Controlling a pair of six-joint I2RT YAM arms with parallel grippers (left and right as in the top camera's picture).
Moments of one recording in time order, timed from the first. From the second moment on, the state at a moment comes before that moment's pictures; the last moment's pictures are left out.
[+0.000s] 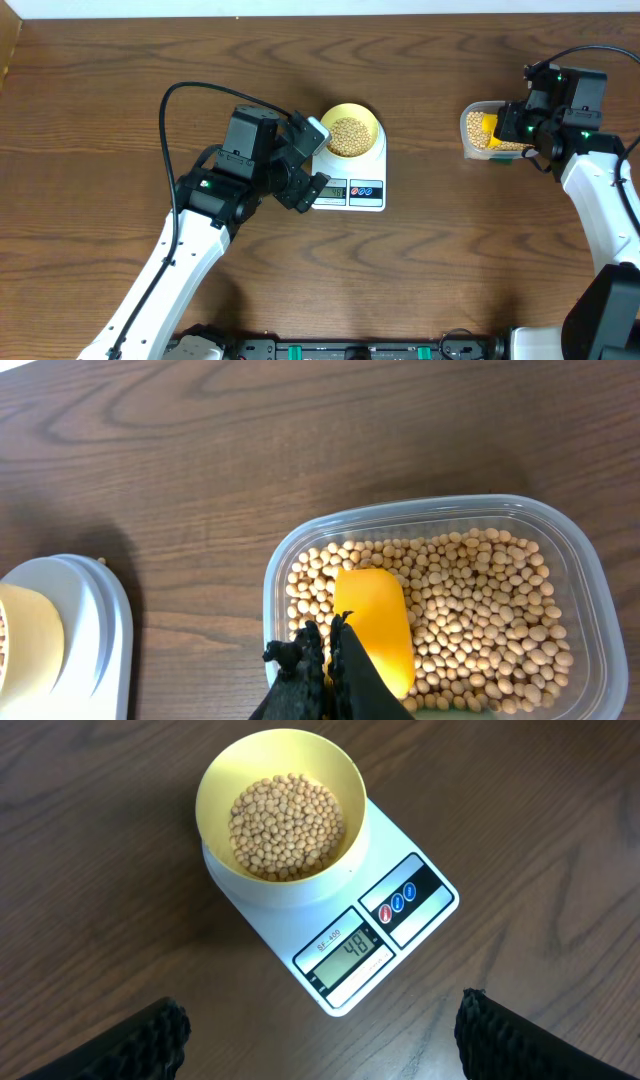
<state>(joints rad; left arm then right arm) -0.38 1.29 1.07 -0.68 0.28 0.31 -0.13 1.58 1.12 -0.40 -0.26 0.11</state>
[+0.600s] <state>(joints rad) -0.38 1.29 1.07 -0.68 0.28 0.31 -0.24 1.55 1.12 -0.34 -0.47 0.12</state>
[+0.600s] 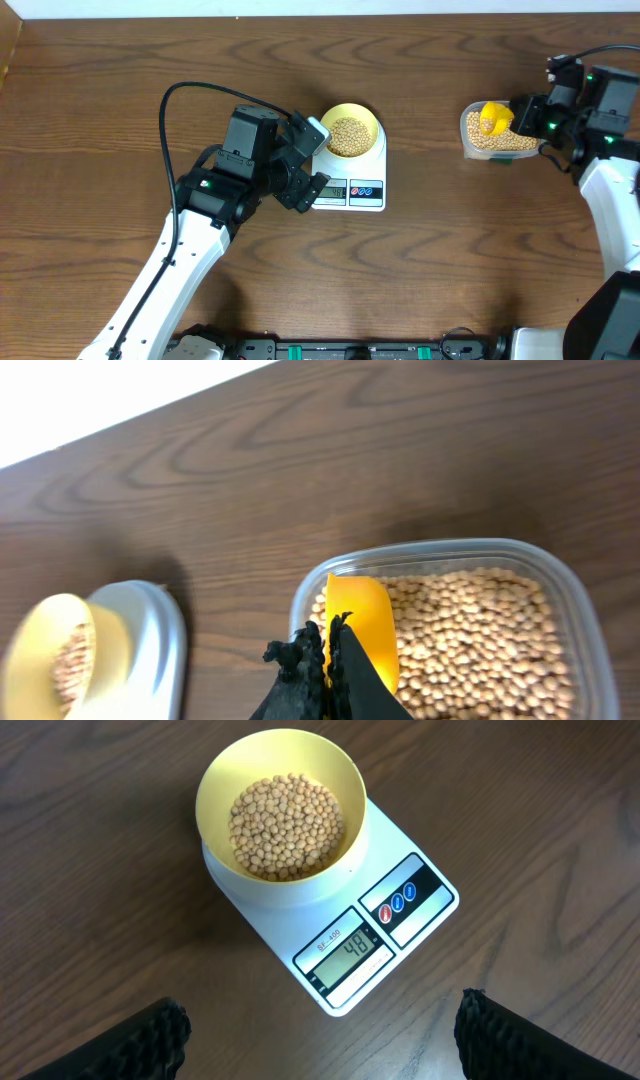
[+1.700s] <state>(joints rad) -0.38 1.29 1.07 -0.68 0.28 0.31 -0.07 1.55 1.12 -0.14 -0.76 0.21</state>
